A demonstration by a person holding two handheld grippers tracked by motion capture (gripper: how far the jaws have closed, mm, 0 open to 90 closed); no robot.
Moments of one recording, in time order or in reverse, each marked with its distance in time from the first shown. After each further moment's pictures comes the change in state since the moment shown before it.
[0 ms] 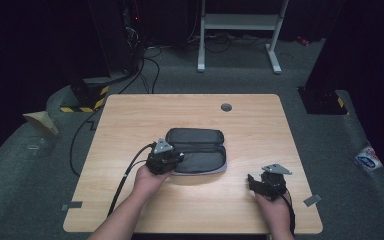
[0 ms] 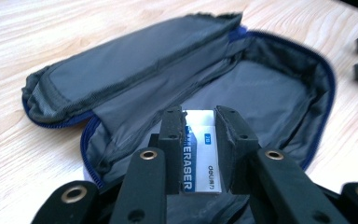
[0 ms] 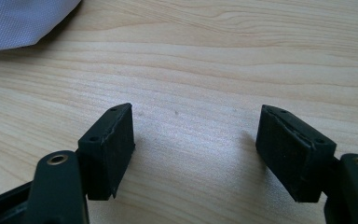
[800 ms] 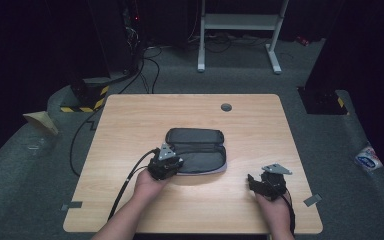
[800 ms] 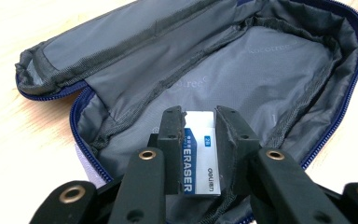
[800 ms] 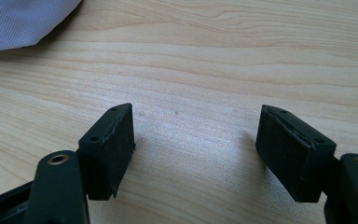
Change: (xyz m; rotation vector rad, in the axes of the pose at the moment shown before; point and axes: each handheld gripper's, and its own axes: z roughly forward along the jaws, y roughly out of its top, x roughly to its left) left arm -0.008 -0.016 0.008 0.049 0.042 0.049; right arm 0.000 0.000 0.000 0.001 0.002 -0.001
